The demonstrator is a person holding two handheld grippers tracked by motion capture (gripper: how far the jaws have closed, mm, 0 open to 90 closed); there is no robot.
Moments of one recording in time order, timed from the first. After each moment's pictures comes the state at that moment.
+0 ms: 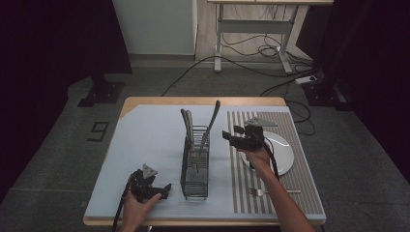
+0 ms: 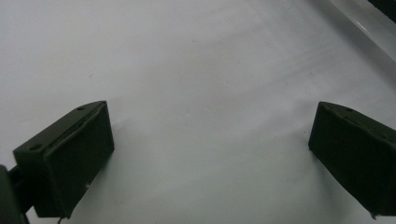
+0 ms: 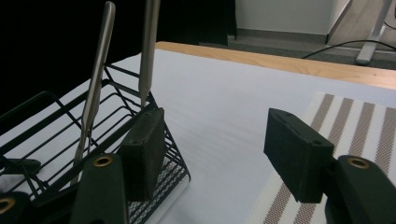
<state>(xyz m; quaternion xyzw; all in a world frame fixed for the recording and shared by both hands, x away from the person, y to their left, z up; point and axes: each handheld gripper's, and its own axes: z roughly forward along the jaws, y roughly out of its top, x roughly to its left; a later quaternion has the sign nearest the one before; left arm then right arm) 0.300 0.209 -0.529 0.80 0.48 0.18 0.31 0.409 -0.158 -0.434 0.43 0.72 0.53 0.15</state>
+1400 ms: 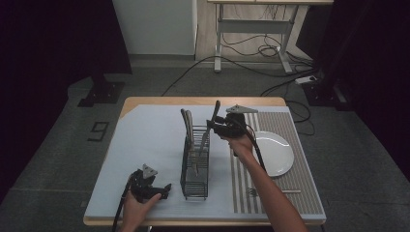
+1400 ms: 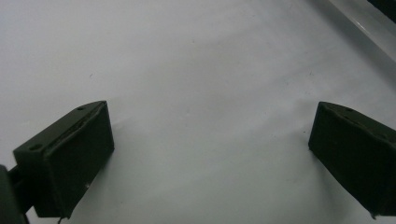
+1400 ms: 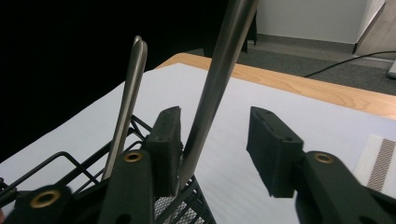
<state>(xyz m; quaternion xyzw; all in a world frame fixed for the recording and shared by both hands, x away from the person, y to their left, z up) 0.300 0.209 -0.529 0.80 0.48 0.18 0.31 0.444 -0.108 -0.418 0.40 0.73 0.54 0.14</state>
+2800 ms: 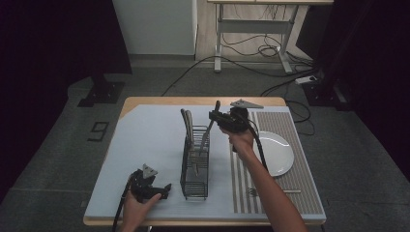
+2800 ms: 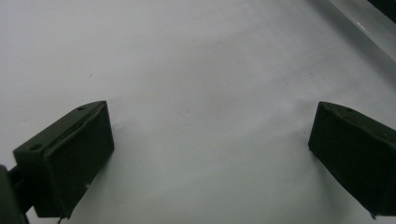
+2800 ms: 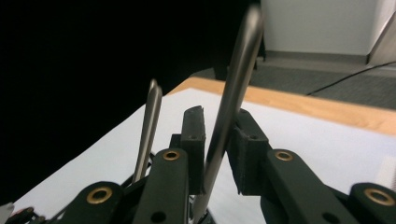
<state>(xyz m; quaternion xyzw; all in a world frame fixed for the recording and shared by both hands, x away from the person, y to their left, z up) 0.300 0.209 -0.529 0.80 0.48 0.18 0.31 0.446 -0.115 -0.396 0.40 0.69 0.59 0.12</state>
